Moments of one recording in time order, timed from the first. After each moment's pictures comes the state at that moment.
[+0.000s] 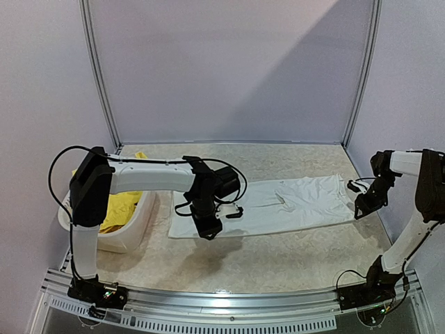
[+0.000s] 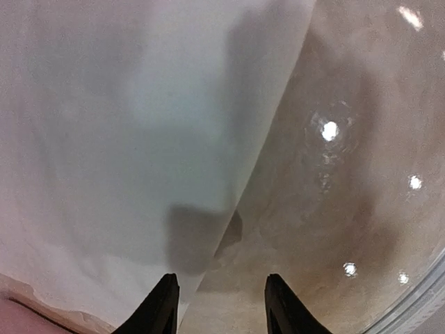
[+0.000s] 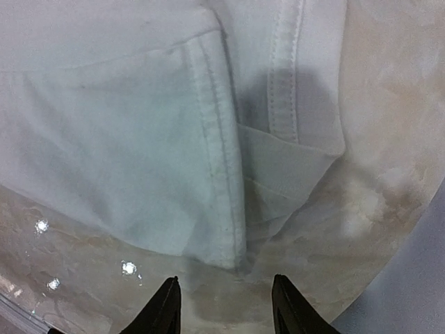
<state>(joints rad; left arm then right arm) -0.98 2.07 1.59 -1.04 -0.02 0.20 -0.23 1.66 1.05 -0.94 -0.08 -0.57</state>
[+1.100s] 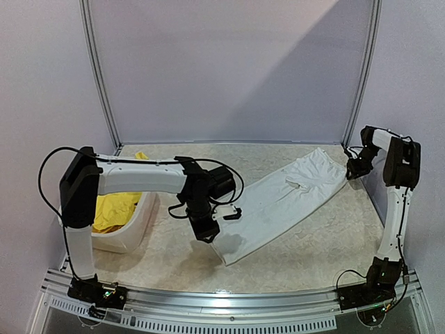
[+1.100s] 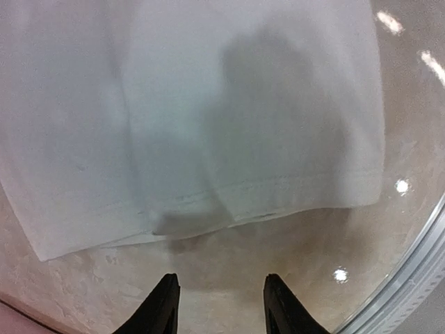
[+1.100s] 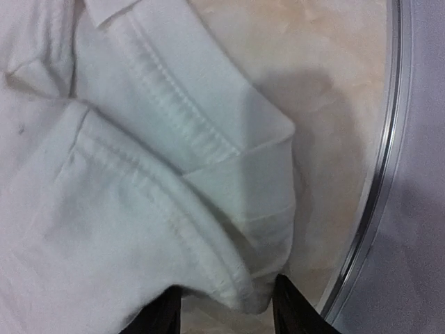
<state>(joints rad) -0.99 1.99 1.50 -1.00 0.05 0.20 -0.25 2.42 2.06 -1.01 -0.09 -0.39</state>
